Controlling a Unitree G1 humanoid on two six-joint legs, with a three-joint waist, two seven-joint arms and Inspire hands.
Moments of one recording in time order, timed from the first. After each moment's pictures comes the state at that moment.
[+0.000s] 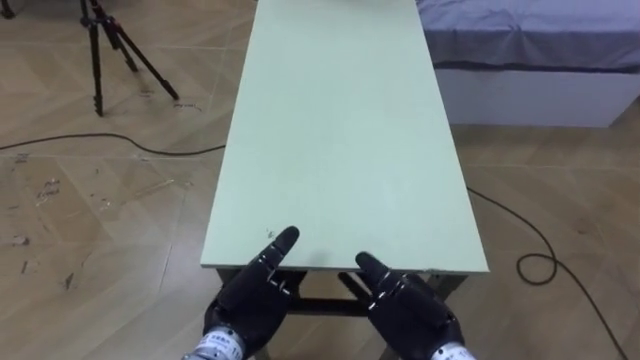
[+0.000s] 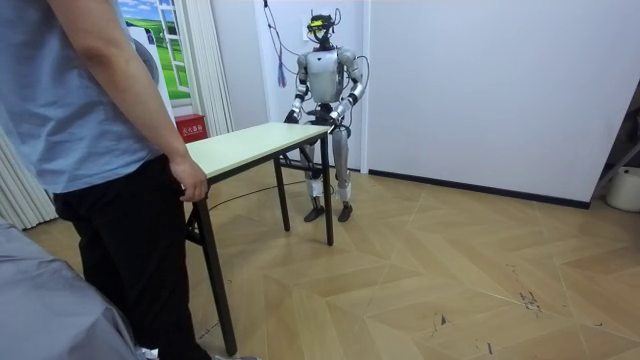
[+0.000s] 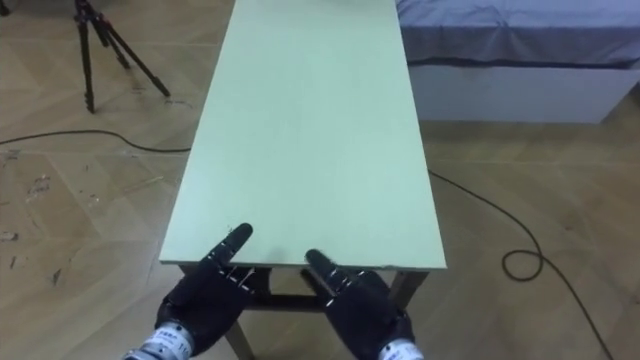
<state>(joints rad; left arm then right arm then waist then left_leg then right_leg) 0.24 0.29 -0.37 0.11 -1.52 -0.01 0.06 0.21 -0.30 0.36 0.28 1.39 0.01 0.19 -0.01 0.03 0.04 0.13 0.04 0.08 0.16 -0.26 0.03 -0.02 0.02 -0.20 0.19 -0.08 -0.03</state>
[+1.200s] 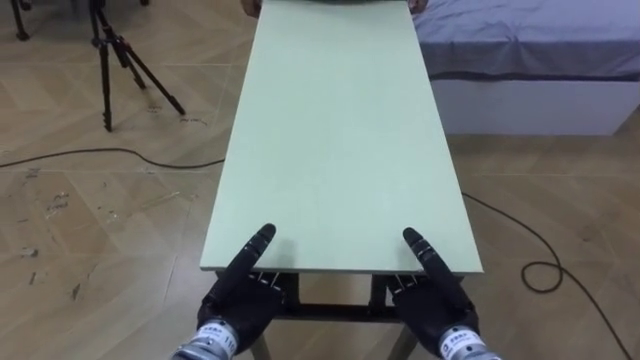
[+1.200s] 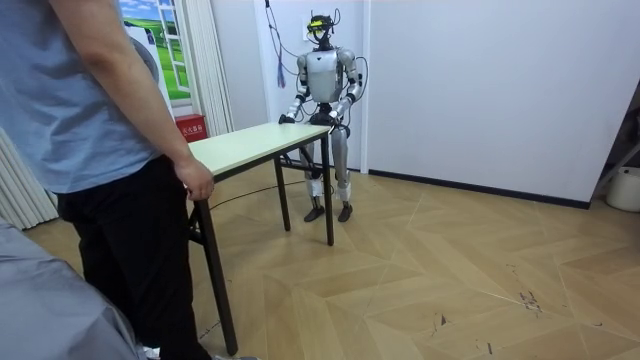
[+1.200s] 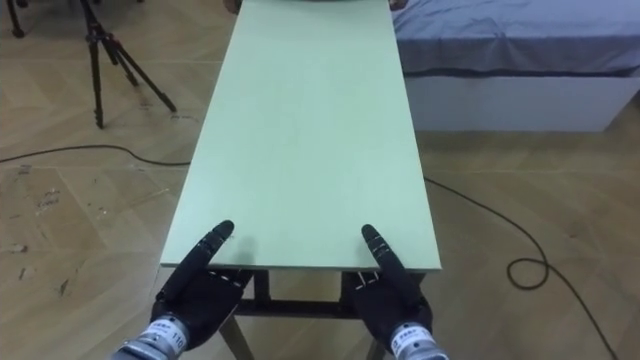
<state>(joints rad) 0.24 0.16 -0.20 0.15 -1.52 0.15 0.16 0.20 -0.18 0.22 0.29 1.51 0.06 -0.04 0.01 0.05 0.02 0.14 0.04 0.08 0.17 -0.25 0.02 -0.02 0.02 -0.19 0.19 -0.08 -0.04</state>
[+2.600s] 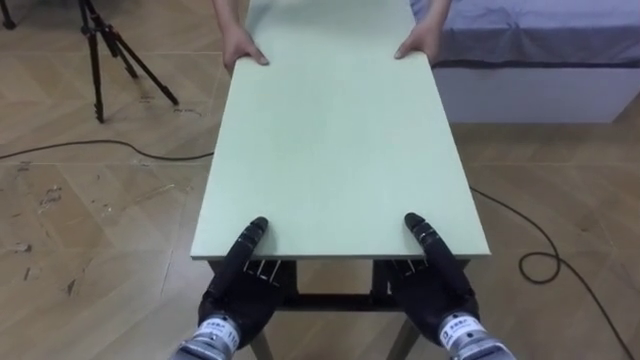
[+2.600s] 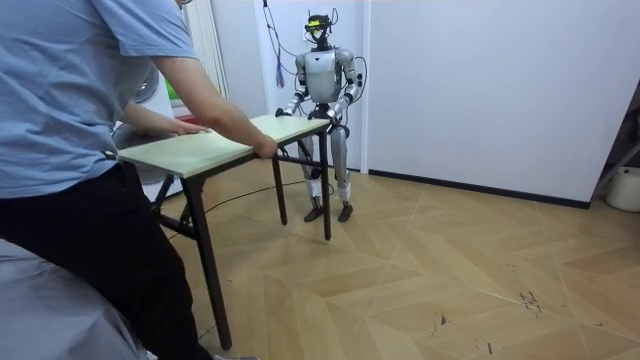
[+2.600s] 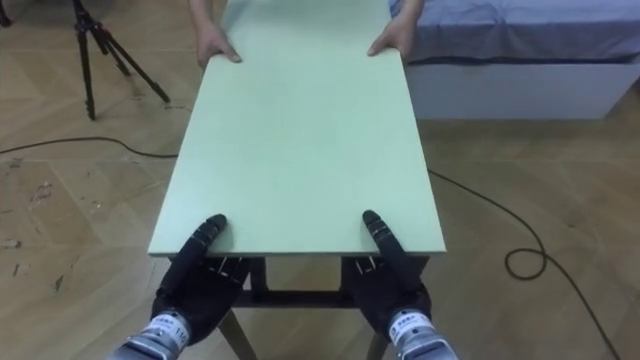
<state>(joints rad) 0.24 0.13 -0.17 0.05 -1.45 0.12 0.16 0.22 -0.20 0.21 0.07 1.53 0.08 -0.12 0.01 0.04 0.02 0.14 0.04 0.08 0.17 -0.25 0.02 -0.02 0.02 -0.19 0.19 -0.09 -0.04</state>
